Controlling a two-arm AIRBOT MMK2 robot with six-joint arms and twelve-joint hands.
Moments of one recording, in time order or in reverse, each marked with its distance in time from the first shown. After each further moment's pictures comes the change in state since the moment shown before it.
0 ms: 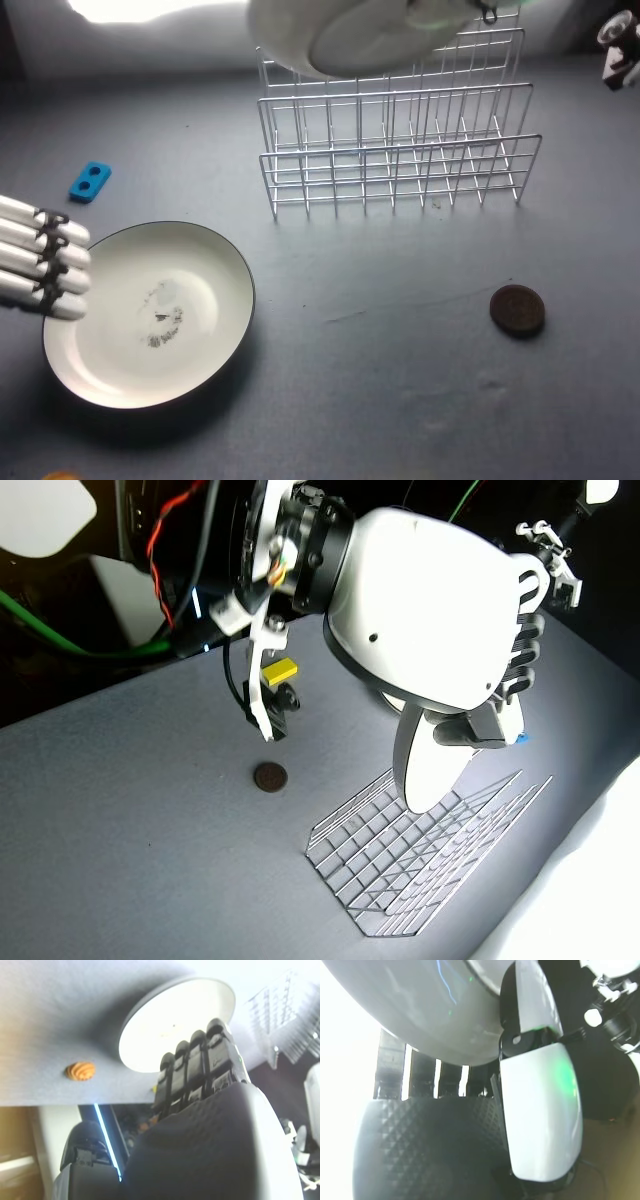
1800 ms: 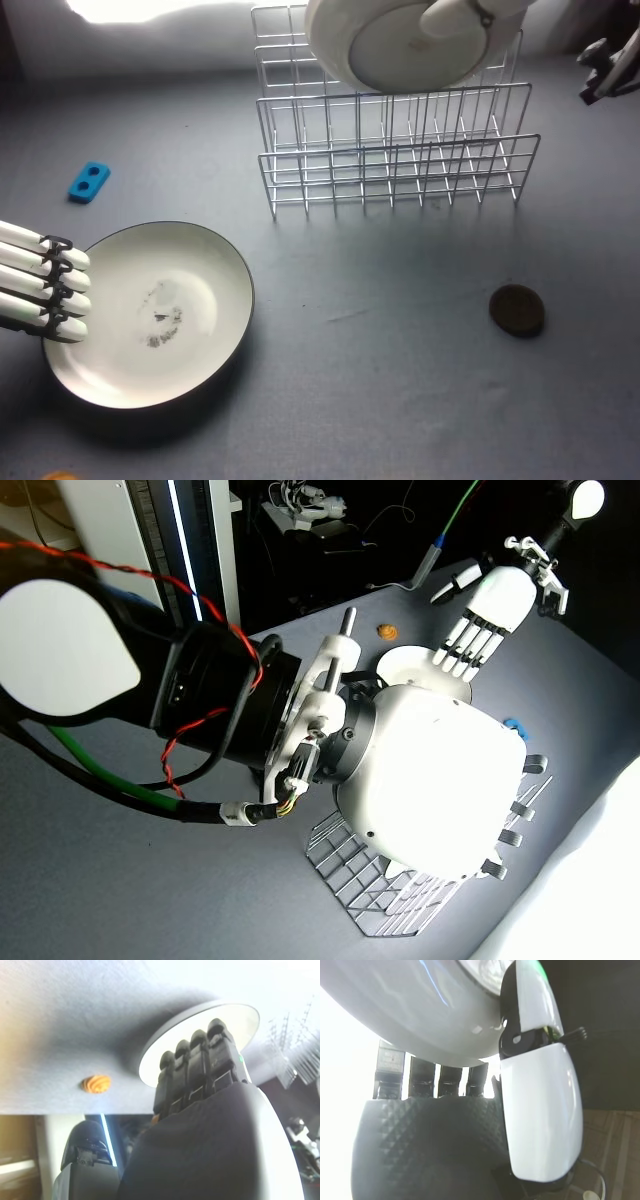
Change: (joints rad) left arm 0.081 -0.035 -0.003 -0.025 0.064 0.014; right arm -0.155 -0.163 0.323 -0.222 0.058 0.417
